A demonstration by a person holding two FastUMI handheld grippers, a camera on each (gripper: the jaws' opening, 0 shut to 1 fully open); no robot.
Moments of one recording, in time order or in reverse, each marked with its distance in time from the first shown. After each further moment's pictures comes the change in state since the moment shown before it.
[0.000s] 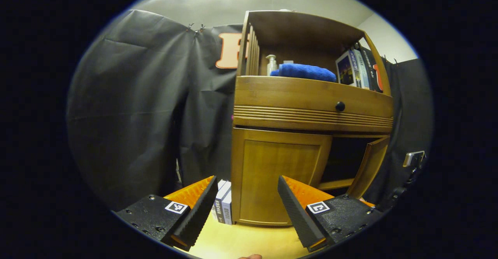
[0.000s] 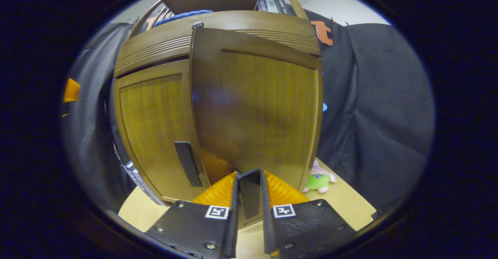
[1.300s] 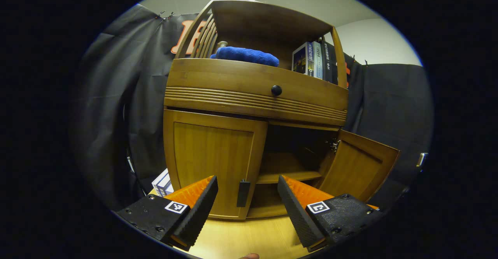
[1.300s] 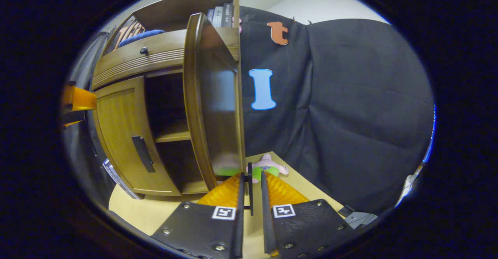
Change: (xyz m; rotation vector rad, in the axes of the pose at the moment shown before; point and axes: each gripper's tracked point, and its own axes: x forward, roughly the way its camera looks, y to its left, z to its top) left arm -0.008 -0.125 -0.025 -0.043 0.072 -0.300; right arm -0.039 -0.122 0.014 0.058 -0.031 -0.233
